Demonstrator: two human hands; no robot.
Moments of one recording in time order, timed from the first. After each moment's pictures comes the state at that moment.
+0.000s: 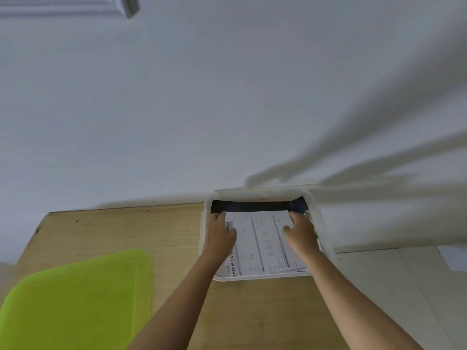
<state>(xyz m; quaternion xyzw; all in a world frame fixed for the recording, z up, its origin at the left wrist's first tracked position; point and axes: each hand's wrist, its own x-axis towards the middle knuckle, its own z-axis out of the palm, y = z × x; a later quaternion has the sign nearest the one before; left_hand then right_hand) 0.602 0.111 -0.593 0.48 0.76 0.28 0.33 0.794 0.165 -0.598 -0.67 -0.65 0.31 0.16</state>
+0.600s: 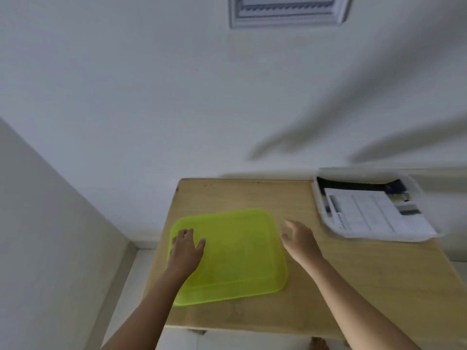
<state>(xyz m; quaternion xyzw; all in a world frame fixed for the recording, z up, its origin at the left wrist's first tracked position) 0.284 -0.163 -0.586 0.43 0.86 0.18 0.22 0.536 -0.051 -0.580 -0.59 -0.74 0.31 0.13</state>
